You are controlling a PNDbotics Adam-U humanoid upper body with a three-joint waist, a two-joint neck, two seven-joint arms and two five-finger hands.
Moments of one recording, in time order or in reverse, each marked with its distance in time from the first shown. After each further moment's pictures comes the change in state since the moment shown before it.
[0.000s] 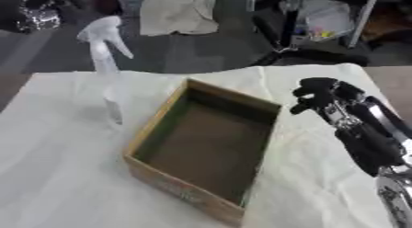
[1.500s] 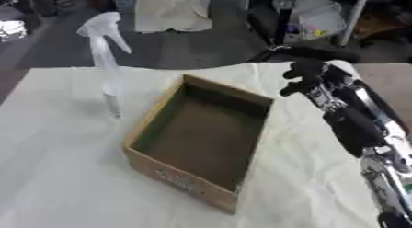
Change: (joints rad) left arm 0.059 0.070 -0.035 -0.068 -0.053 -0.010 -0.011; right arm 0.027 -0.009 -0.007 -0.004 -0.002 -0.014 -0.028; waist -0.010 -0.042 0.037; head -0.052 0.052
